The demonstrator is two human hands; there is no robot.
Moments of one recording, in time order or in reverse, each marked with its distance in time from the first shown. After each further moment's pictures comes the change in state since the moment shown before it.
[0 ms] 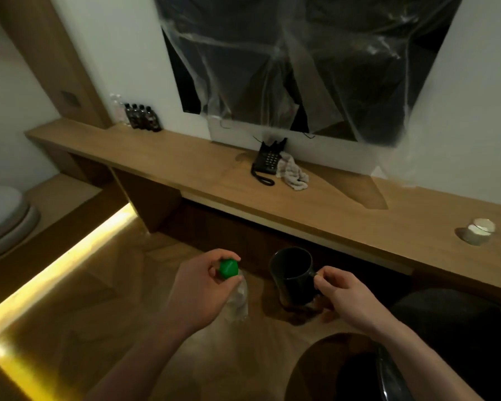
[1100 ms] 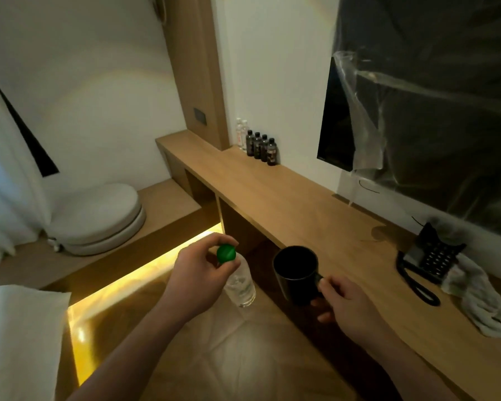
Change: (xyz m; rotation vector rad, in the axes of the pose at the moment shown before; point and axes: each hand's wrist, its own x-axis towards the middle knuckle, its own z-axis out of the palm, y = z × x) left_hand 0.275 -0.227 -0.303 0.047 0.420 -0.183; right_hand 0.382 -0.302 0.254 -0.125 -0.133 -0.145
